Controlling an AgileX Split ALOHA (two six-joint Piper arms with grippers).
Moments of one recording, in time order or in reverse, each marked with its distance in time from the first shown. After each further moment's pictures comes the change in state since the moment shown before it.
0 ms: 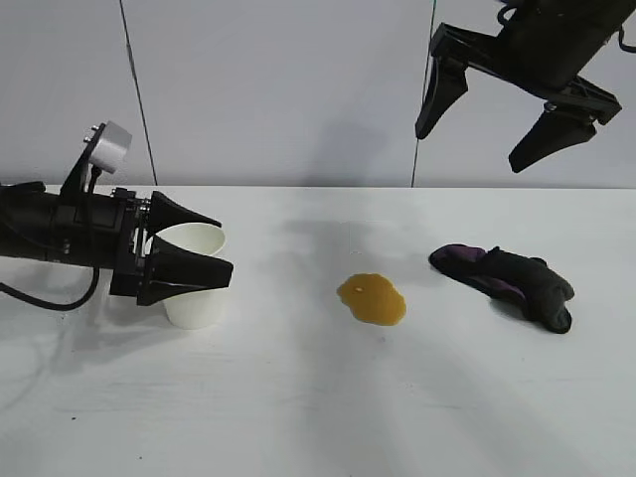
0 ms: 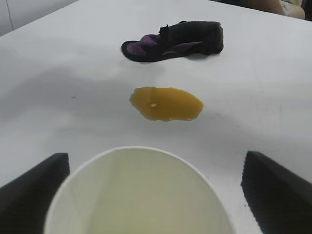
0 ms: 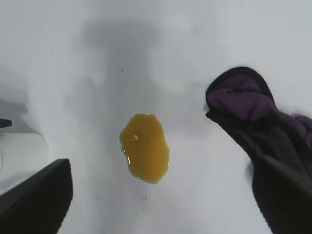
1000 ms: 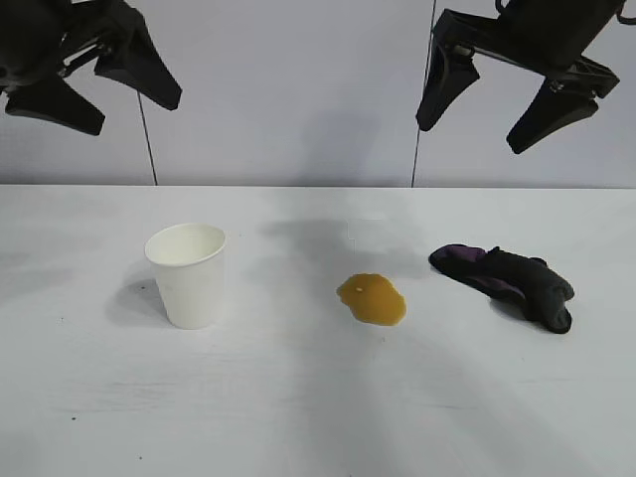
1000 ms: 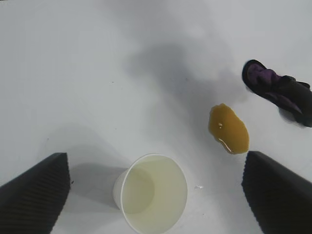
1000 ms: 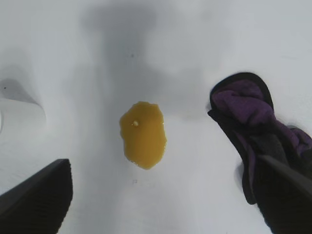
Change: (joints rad) left arm -0.129 -0.532 -0.186 1.019 -0.479 -1.946; right arm 0.000 0.000 -0.087 -0.057 0.143 -0.154
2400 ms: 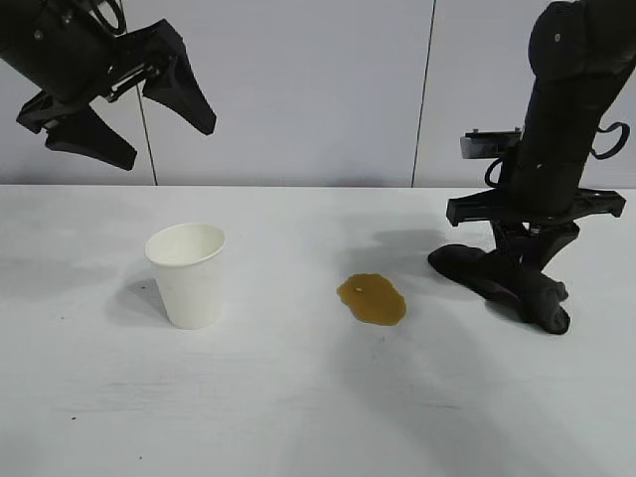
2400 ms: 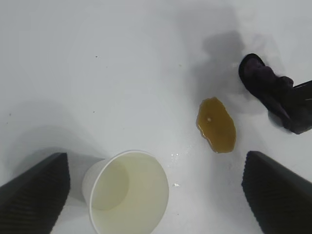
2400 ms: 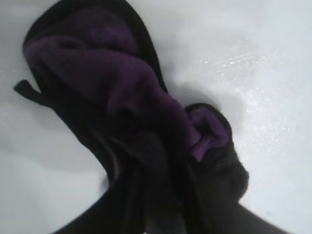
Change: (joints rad) left arm -0.016 0.109 -0.022 -0.068 0.017 -0.083; right arm 0.000 0.329 0.009 -0.338 -0.069 0.244
